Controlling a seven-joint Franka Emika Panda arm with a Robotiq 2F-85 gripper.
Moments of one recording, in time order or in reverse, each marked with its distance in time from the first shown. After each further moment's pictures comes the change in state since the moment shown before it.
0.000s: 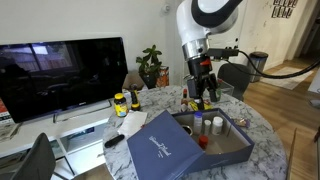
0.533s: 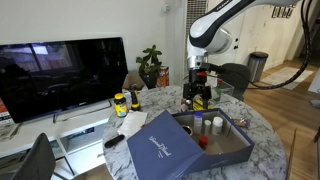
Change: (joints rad) arm -0.061 0.139 -0.127 -0.021 0.219 0.169 -0.160
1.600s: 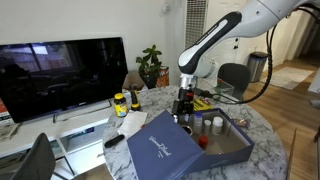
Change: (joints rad) arm -0.021 0.283 0.035 0.096 0.126 0.316 -0.376
